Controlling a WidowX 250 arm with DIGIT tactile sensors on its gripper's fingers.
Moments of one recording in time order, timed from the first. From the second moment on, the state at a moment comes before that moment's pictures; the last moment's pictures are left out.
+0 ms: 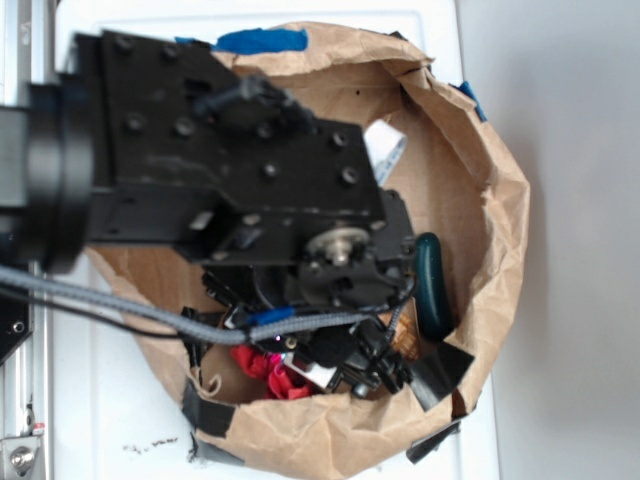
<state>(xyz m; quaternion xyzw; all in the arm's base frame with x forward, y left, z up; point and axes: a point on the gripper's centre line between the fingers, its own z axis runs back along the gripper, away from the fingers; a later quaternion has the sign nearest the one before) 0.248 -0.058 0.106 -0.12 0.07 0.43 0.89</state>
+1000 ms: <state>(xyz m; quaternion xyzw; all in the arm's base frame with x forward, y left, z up) 0.239 0.016 0.163 -0.03 -0.02 0.18 0.98</state>
